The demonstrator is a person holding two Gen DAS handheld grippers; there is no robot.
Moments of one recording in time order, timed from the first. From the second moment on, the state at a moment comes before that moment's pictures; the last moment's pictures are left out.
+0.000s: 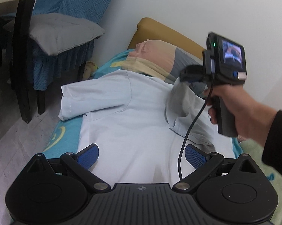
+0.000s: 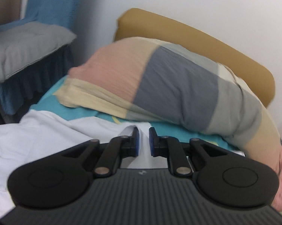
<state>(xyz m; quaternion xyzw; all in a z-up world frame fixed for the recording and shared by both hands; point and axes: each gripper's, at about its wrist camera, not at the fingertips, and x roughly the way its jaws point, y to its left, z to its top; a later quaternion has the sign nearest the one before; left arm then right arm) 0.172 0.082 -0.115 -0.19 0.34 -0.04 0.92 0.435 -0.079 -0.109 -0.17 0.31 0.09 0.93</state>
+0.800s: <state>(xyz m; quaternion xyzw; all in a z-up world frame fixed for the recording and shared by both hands) 0.149 0.165 -0.118 -0.21 0.36 0.09 0.90 0.341 0.104 -0.189 -0.36 0.32 0.45 0.75</state>
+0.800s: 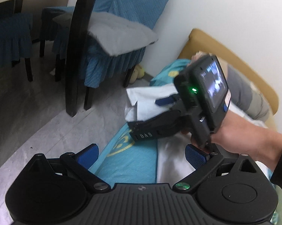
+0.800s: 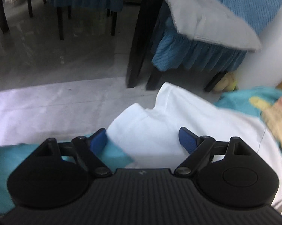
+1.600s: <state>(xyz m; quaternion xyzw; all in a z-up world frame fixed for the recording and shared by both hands) 0.115 0.086 -0.089 -0.12 0.31 -0.02 0.94 0.319 -0.129 -0.077 -0.06 0.07 0.04 0.99</state>
